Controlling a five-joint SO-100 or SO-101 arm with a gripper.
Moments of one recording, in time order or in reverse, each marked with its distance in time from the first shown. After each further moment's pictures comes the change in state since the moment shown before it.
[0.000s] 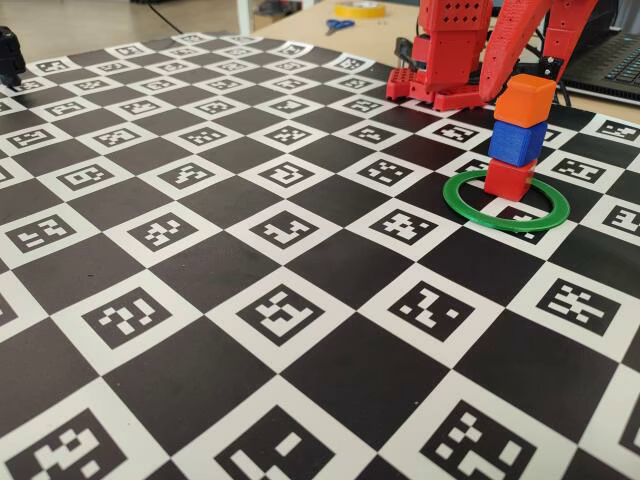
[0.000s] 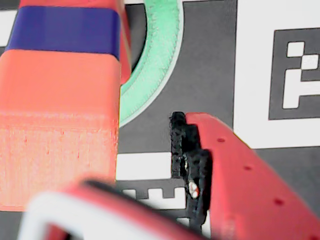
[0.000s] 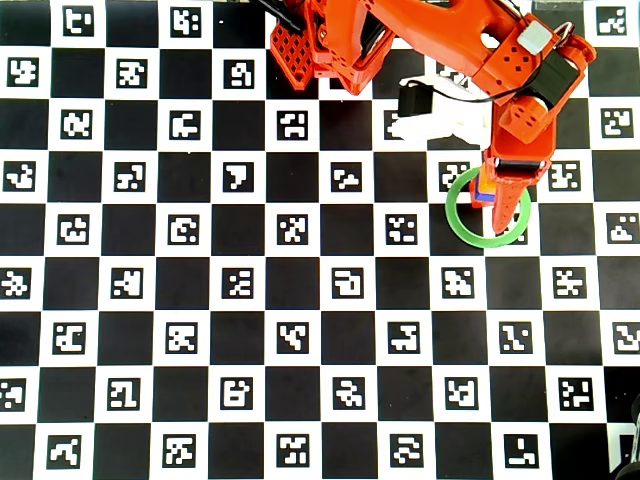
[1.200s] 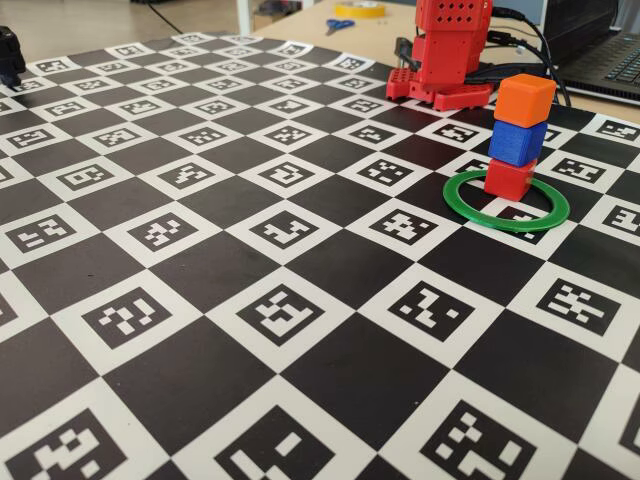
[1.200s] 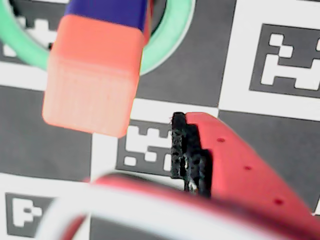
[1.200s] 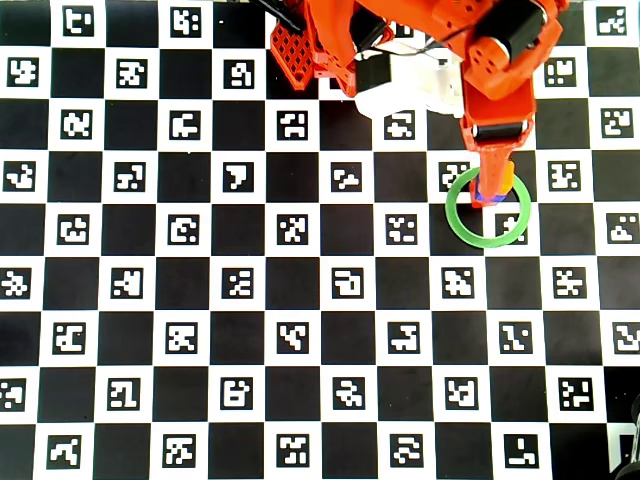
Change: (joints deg) arm 8.2 17.7 -7.6 18.3 -16.8
